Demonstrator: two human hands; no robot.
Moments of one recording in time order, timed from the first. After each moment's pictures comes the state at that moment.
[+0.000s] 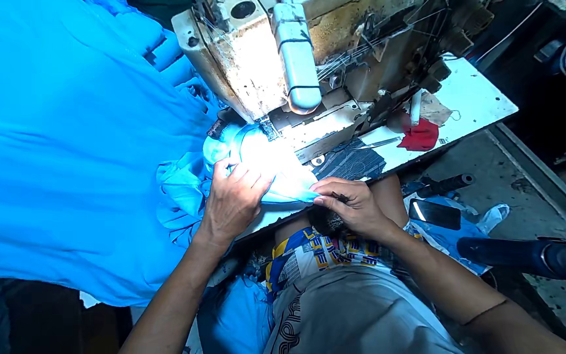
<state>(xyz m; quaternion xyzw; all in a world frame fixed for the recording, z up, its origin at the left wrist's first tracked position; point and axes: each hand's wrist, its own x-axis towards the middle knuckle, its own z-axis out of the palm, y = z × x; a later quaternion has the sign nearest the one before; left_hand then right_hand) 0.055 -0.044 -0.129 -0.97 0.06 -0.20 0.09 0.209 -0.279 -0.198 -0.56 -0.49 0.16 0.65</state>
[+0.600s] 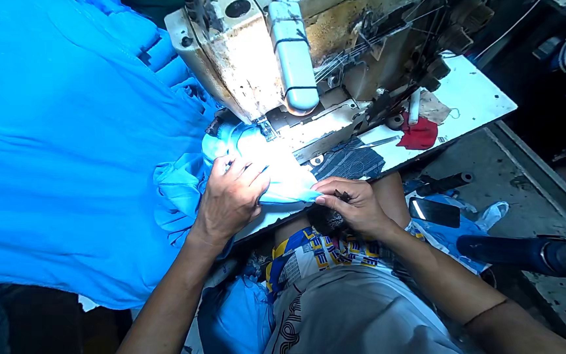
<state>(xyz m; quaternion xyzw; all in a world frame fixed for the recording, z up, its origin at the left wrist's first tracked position) 0.060 -0.045 -0.115 -0.97 0.09 -0.20 0.09 0.210 -0.282 -0.199 -0.55 -0.46 0.18 0.67</state>
